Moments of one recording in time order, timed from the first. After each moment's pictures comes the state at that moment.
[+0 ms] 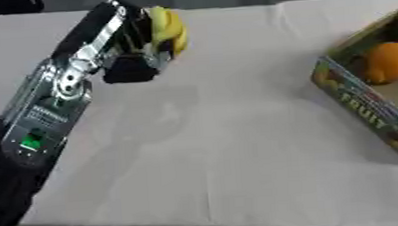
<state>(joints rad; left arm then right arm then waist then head) -0.70 0.42 -0.41 -1.76 -0.49 0.41 -0.20 -0.52 -0.79 -0.11 -1.58 -0.09 -0.04 0.36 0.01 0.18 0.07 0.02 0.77</state>
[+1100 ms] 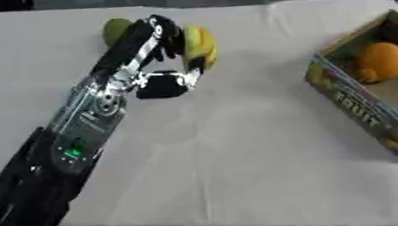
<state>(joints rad) -0.71 0.27 -0.45 -1.60 -0.59 0.19 -0.09 -0.63 -0.75 0.04 -1.48 0.02 -0.13 0.51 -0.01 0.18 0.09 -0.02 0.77</state>
